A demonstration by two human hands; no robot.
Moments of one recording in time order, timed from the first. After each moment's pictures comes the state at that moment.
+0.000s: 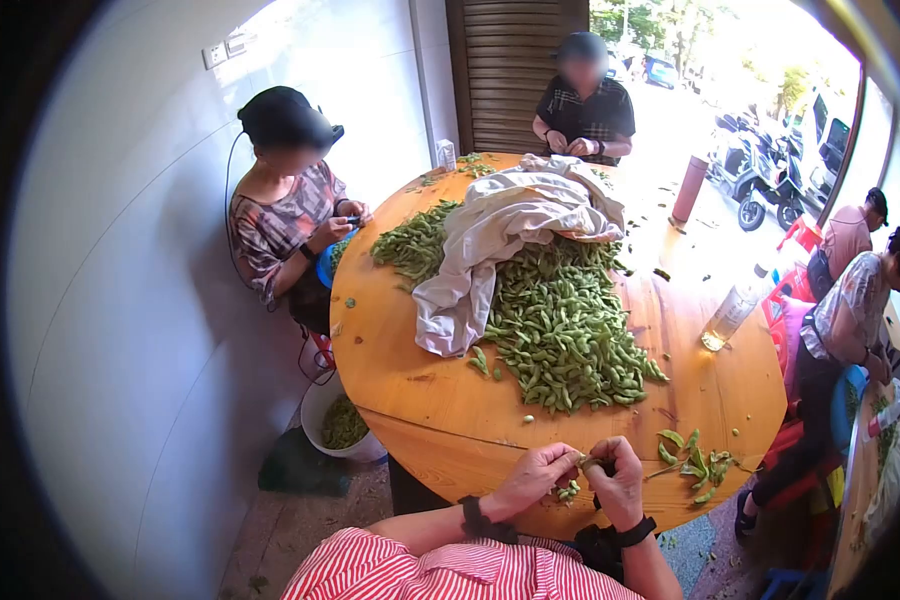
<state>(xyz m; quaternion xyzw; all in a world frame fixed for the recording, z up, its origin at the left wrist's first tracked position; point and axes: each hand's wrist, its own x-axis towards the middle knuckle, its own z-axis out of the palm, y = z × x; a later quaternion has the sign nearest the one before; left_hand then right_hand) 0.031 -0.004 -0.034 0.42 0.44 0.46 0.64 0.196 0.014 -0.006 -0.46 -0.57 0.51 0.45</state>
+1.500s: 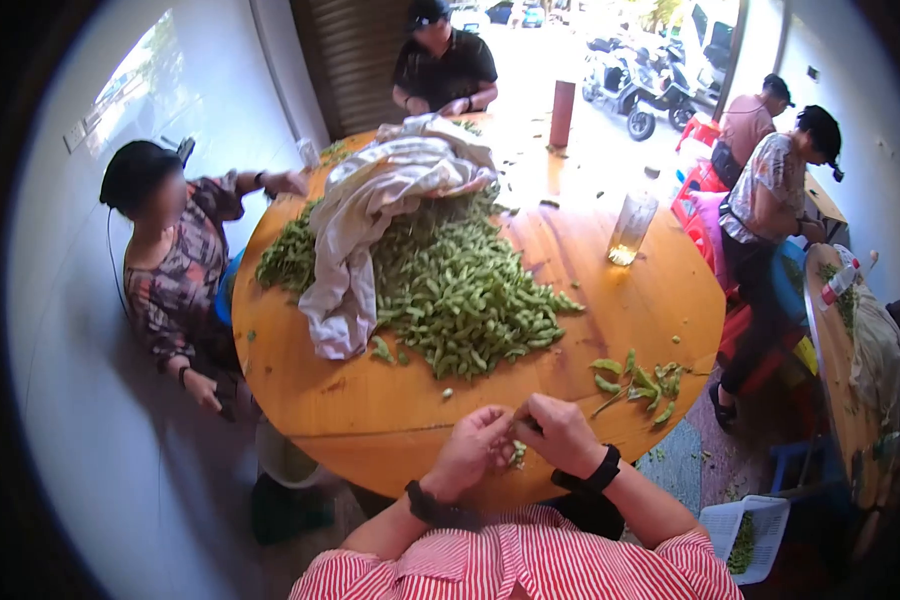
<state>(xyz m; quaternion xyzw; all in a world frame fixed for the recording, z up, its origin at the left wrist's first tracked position) 0.021 0.007 -0.023 0.26 0.38 0.39 0.80 0.206 0.022 0.004 -0.41 -0.80 0.26 0.36</state>
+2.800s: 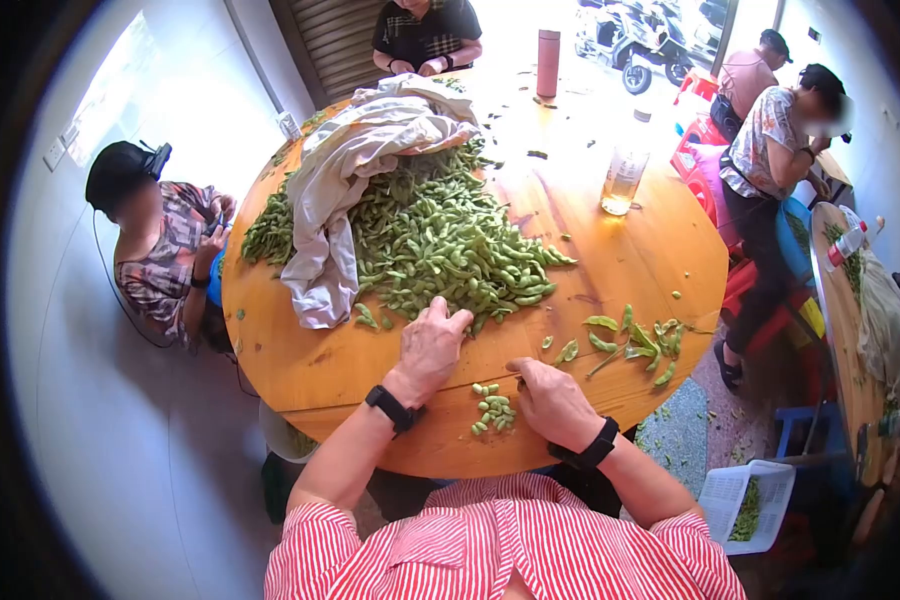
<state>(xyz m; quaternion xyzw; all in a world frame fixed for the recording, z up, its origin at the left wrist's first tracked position) -0.006 0.091 -0.009 0.83 0.52 0.21 0.05 0.208 0.015 -0.018 -0.48 -0.79 0.21 0.33</state>
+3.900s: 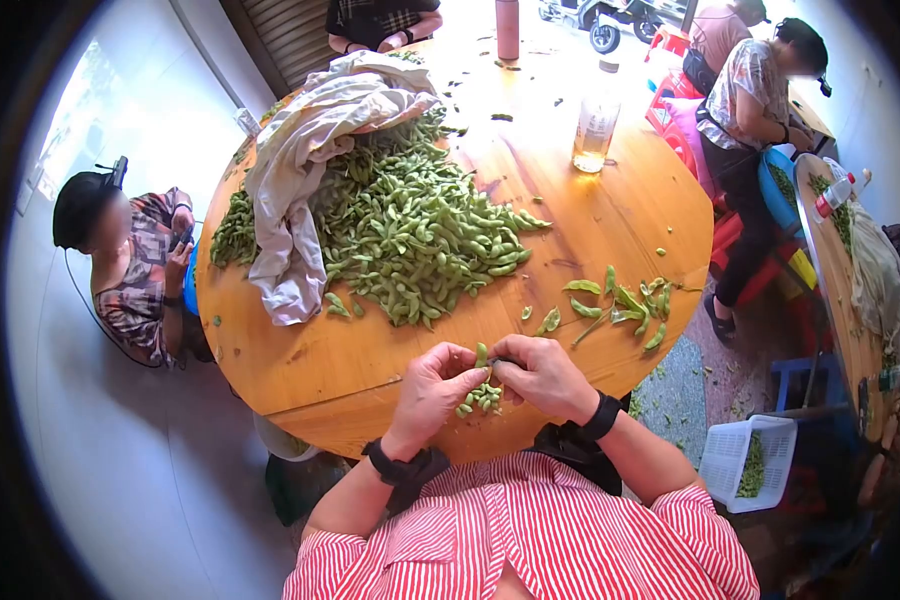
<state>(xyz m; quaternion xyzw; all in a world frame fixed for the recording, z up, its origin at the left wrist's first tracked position) 0.019 0.014 -0.002 0.48 0.47 0.38 0.64 0.214 0.015 0.004 -0.48 -0.58 0.57 0.33</state>
